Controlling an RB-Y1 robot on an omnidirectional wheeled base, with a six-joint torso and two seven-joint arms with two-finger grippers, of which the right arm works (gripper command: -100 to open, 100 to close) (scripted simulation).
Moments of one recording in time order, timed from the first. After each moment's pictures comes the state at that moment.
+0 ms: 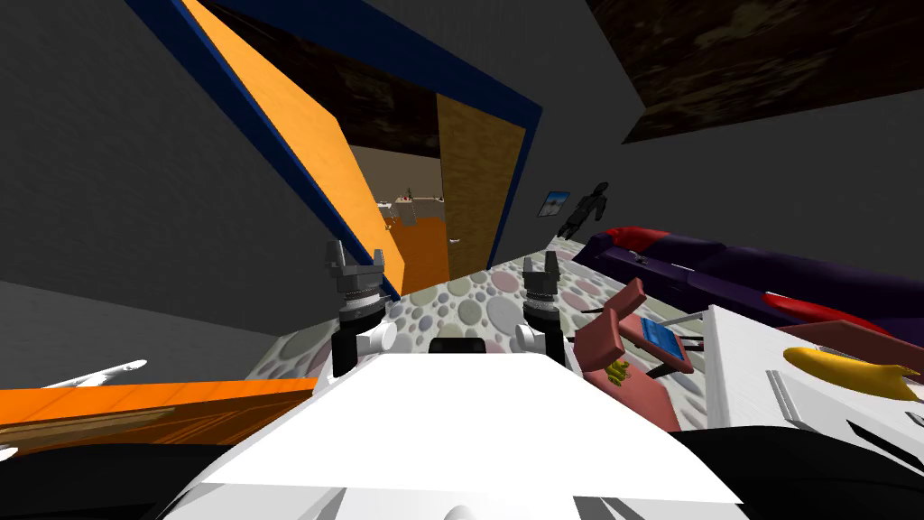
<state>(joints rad) 0.48 -0.02 0.01 -2.26 0.08 -0.54 -0.07</state>
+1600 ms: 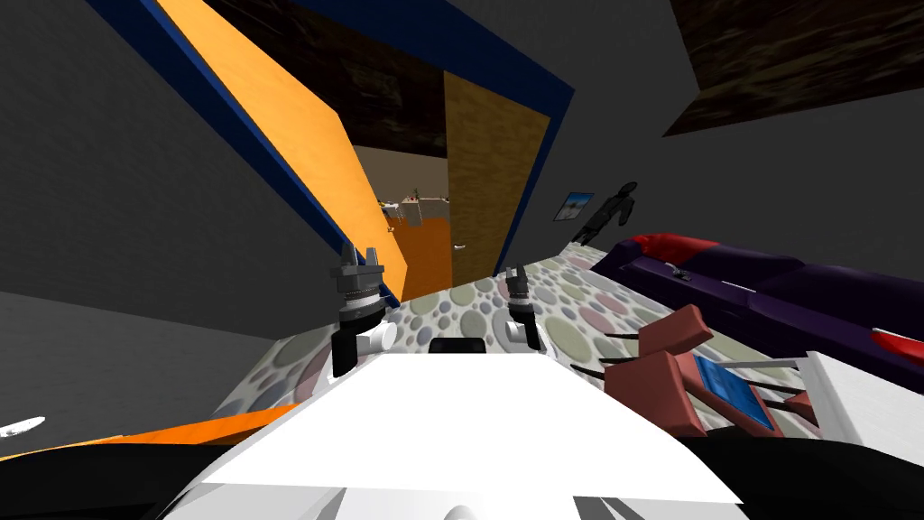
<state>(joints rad) 0.35 -0.06 0.03 -1.90 0.08 -0.60 -0.05</state>
